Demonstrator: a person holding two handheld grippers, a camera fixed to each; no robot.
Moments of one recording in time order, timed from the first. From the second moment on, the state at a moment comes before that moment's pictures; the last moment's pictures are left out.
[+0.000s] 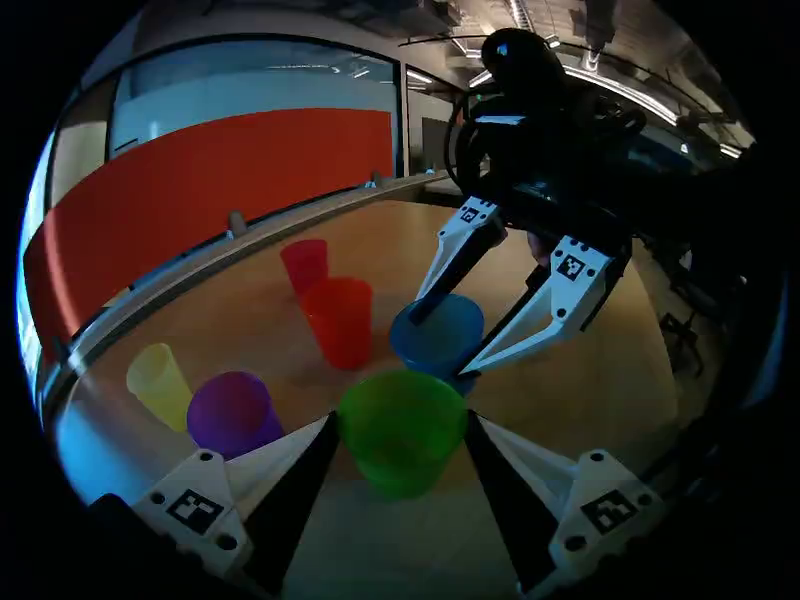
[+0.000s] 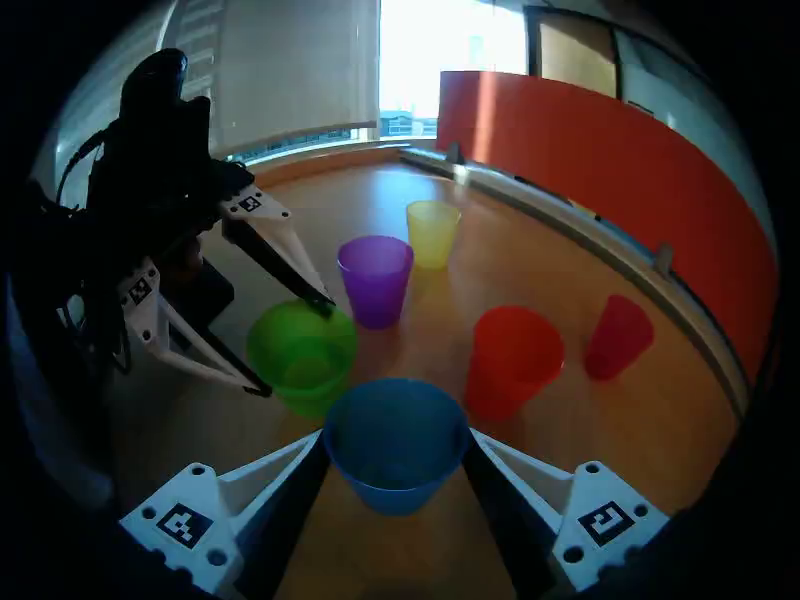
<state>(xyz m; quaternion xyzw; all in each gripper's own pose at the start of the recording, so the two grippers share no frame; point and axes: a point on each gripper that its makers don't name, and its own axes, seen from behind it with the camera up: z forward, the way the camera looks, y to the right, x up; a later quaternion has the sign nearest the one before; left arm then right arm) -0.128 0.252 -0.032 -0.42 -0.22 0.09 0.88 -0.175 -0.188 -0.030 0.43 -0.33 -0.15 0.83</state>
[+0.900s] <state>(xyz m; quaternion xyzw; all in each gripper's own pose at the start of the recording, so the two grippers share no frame) -0.136 0.247 -0.032 -0.41 -0.23 0.08 0.88 -0.179 -0.182 -0.039 0.42 -0.33 -0.16 0.83</state>
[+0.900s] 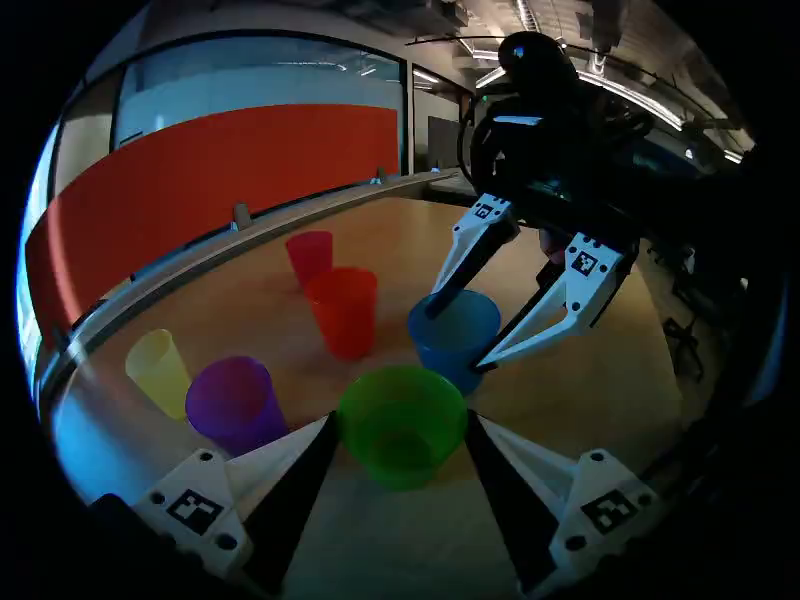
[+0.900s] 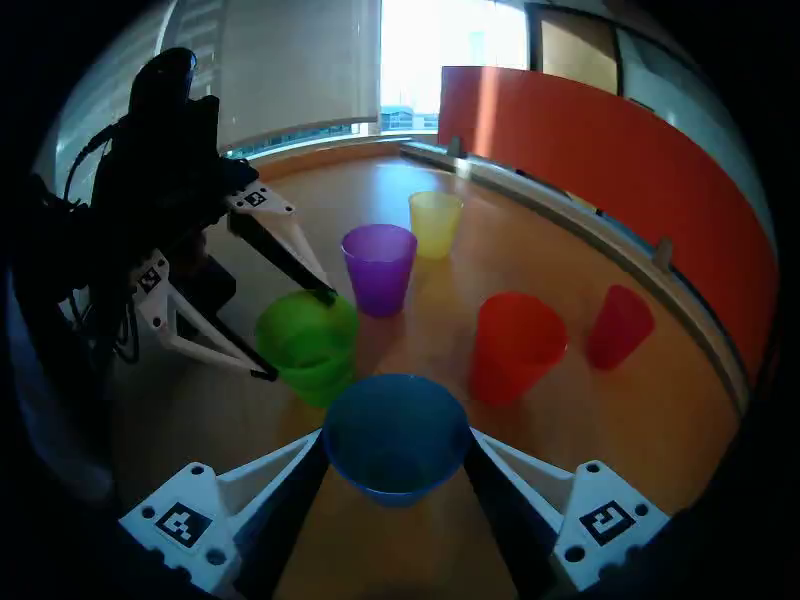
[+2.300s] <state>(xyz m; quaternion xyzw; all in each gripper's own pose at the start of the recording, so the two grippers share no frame) -0.158 0.209 -0.053 -0.38 -0.27 0.08 0.88 -0.204 -0.135 -0.073 0.38 -0.37 -0.17 0.83</state>
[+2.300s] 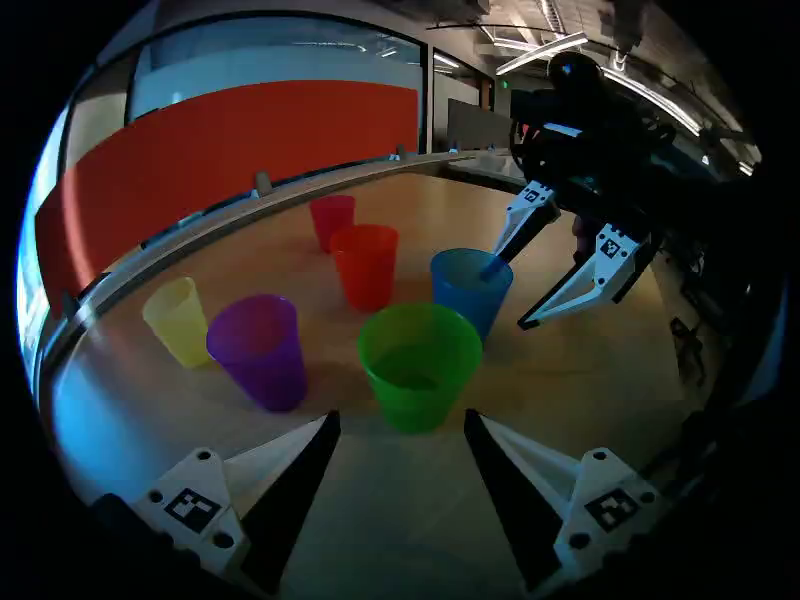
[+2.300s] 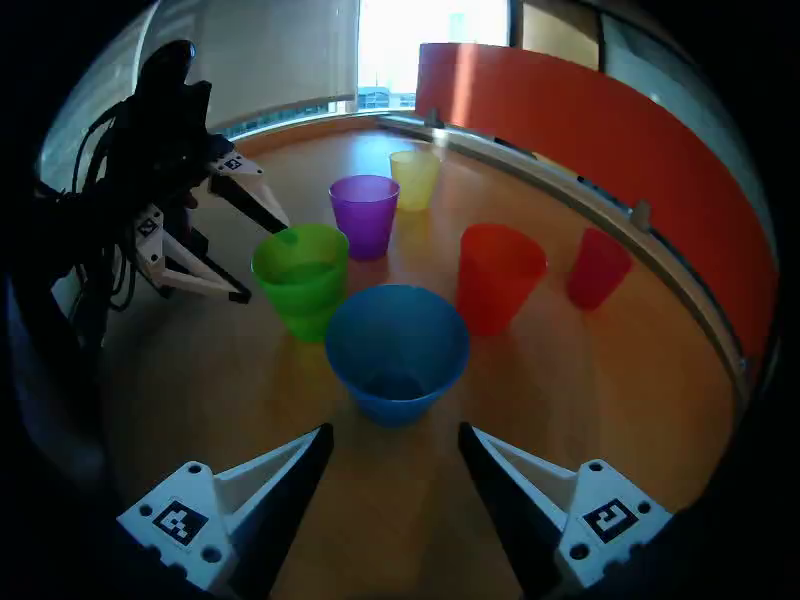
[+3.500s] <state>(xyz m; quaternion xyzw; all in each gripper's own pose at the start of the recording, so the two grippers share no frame) -0.081 0.060 -0.045 -0.10 -0.11 -0.02 0.99 -0.075 0.003 -0.039 0.02 -0.10 -0.12 0.99</state>
